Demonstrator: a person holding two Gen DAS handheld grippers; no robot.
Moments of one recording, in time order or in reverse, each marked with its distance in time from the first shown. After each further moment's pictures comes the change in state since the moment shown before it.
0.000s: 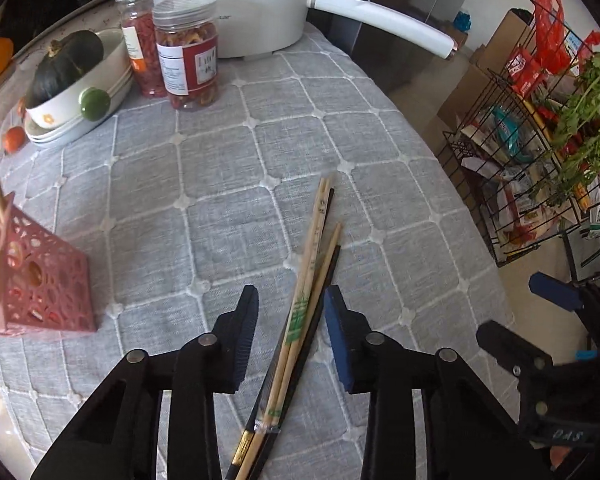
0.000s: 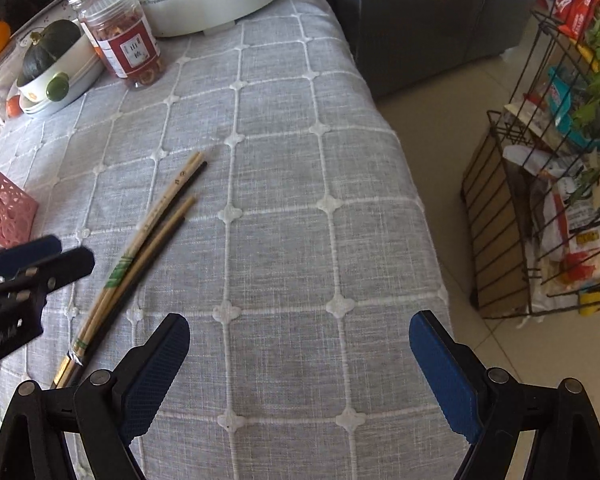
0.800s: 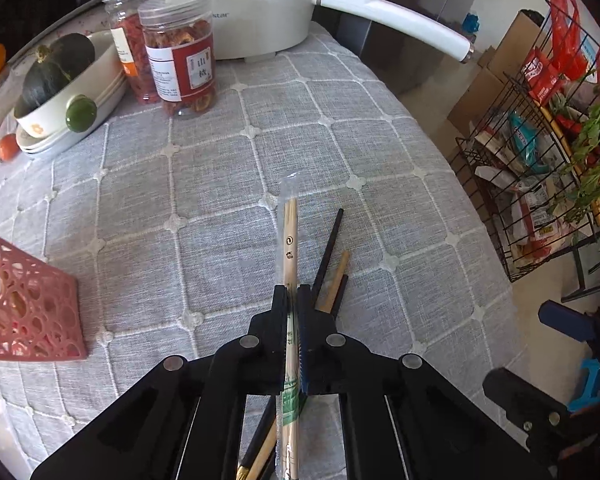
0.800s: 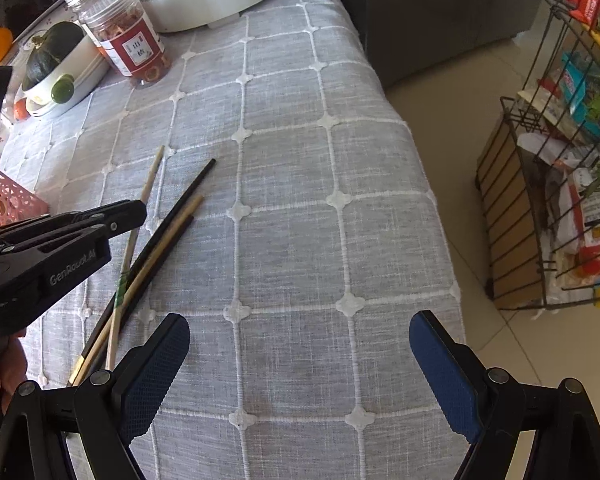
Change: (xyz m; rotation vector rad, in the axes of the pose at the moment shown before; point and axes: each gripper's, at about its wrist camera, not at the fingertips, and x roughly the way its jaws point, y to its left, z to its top) left arm 0.011 0.004 0.010 -0.008 -0.025 0.035; right arm 0.005 0.001 0.009 0.022 0.037 0.061
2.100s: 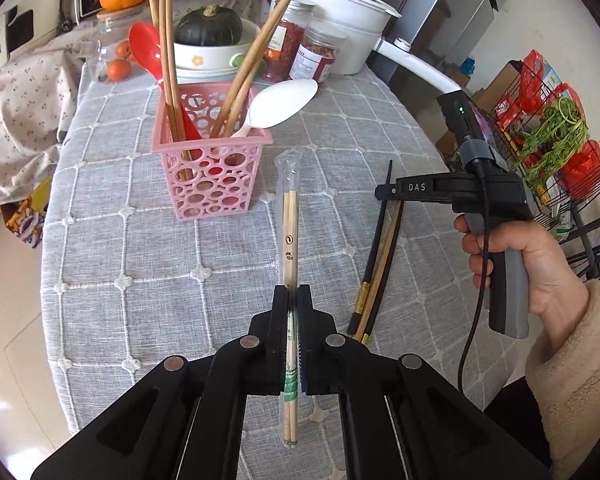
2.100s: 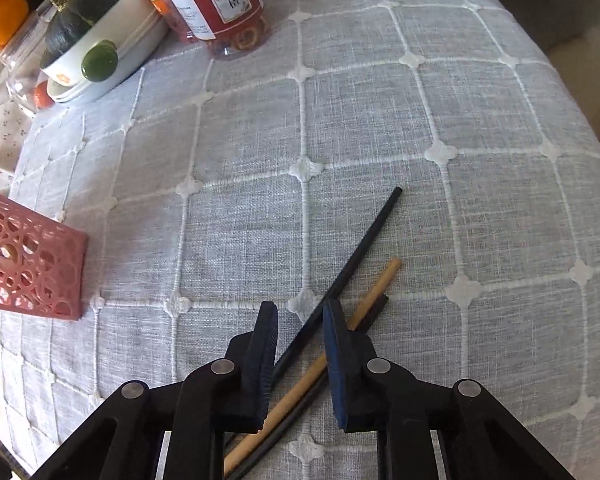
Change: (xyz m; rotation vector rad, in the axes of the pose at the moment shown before) left arm -0.119 0.125 -0.127 -0.114 -0.077 -0.107; right arm 0.089 0.103 0.051 -0.024 0.064 0.089
